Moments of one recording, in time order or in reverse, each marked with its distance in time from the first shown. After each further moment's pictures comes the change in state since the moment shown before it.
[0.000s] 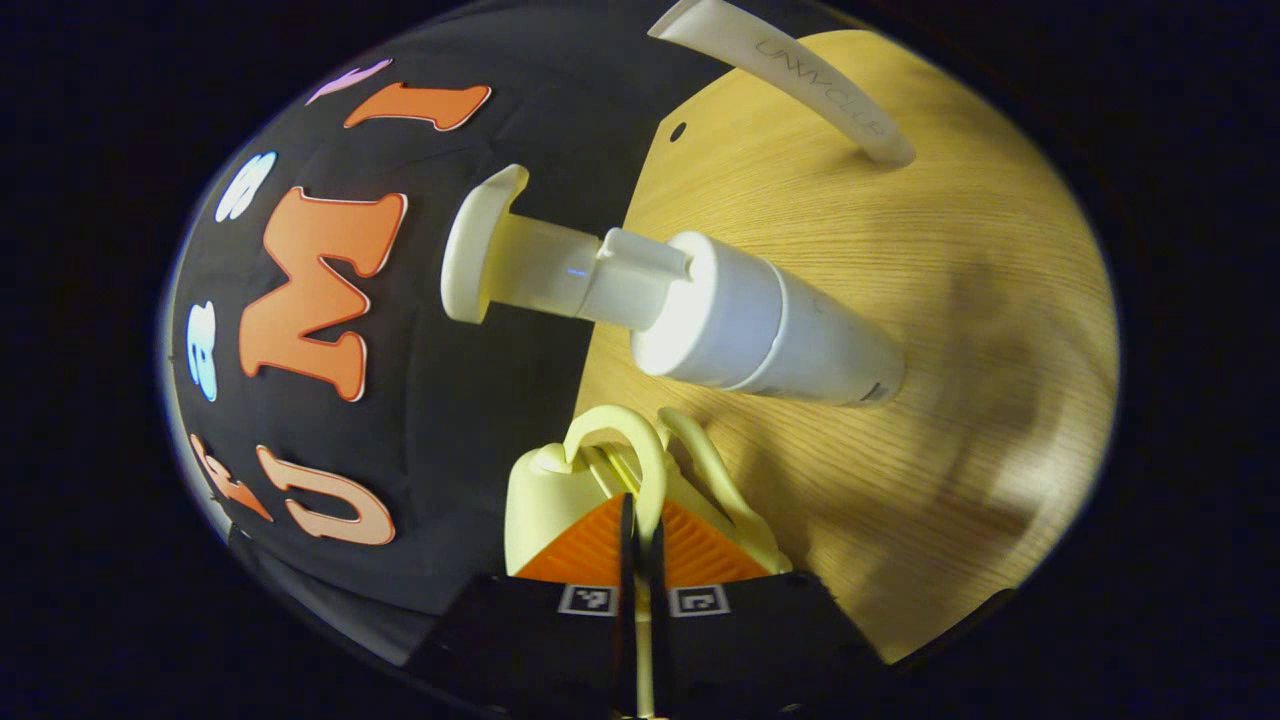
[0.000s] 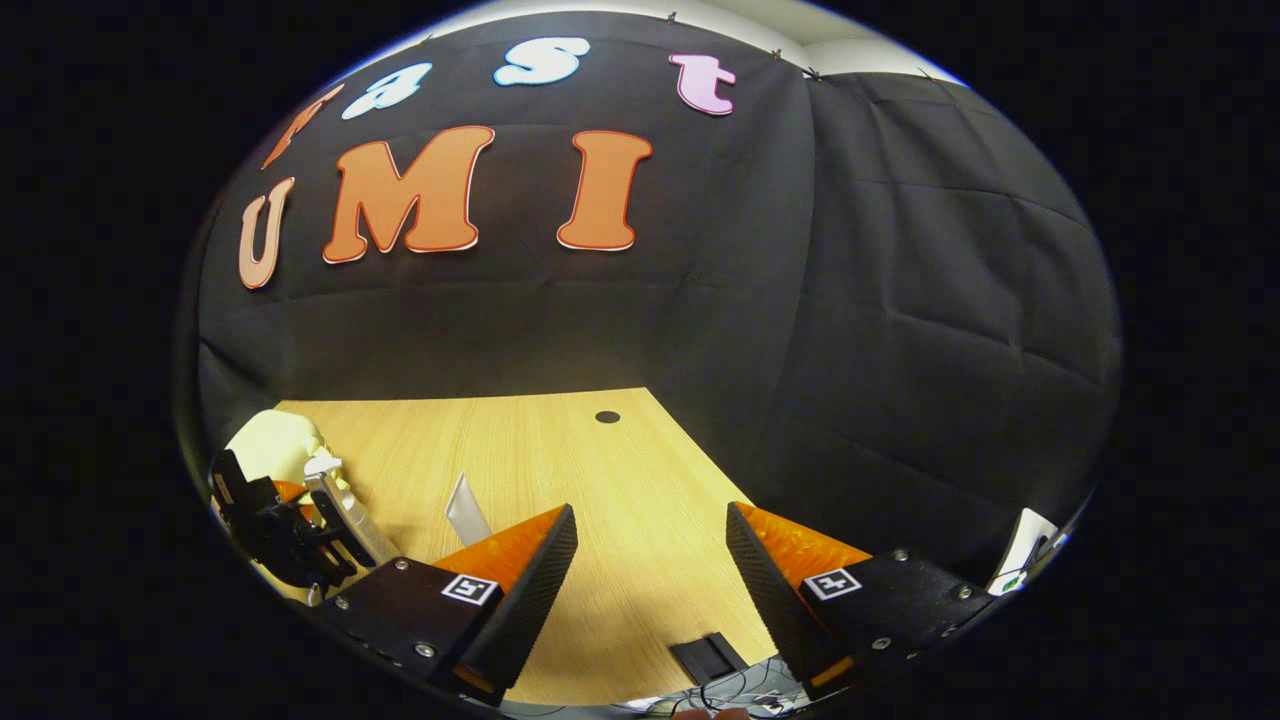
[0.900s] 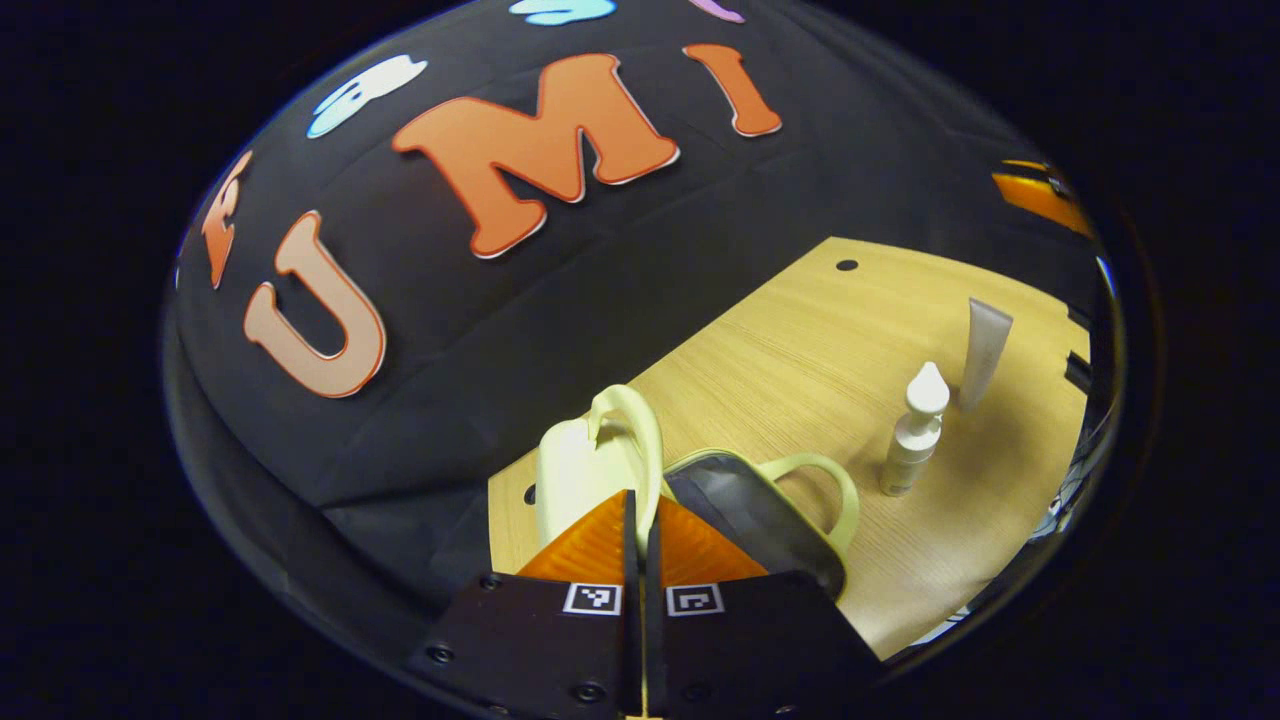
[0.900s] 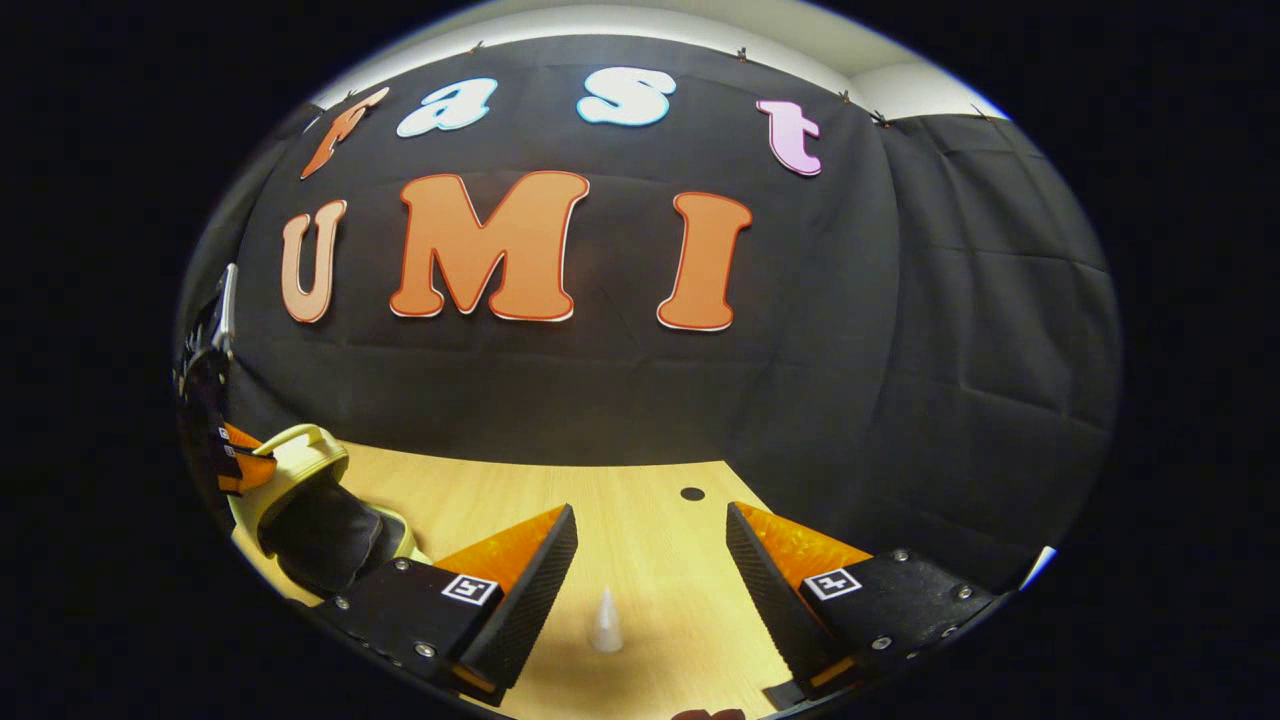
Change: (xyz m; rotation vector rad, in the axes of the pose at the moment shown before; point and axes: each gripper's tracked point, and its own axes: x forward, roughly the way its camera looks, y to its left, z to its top) left arm -0.029 0.168 -0.046 -0.691 -0.100 -0.168; right arm -0.003 0.139 0.110 -0.022 -0.155 0.134
